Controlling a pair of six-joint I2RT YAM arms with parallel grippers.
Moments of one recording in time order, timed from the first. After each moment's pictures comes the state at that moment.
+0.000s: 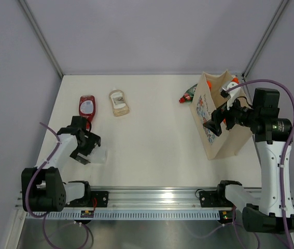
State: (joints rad) left arm -0.01 1.20 0.71 -0.86 -0.12 -1.11; right arm -0.08 1.03 1.44 -1.07 -0.74 -0.55
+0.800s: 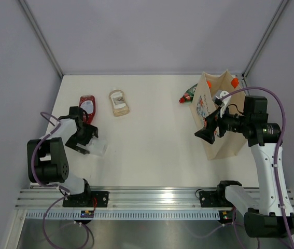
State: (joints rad) left arm 0.09 1.49 0.87 -0.76 -0.07 -1.10; right arm -0.02 0.97 1.21 -0.98 -0.91 -0.49
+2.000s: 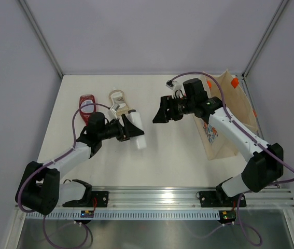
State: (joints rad) left arm -0.33 1.22 0.55 0.26 0.73 -0.89; right arm 0.50 1.47 1.32 -0.57 -0.64 0.26
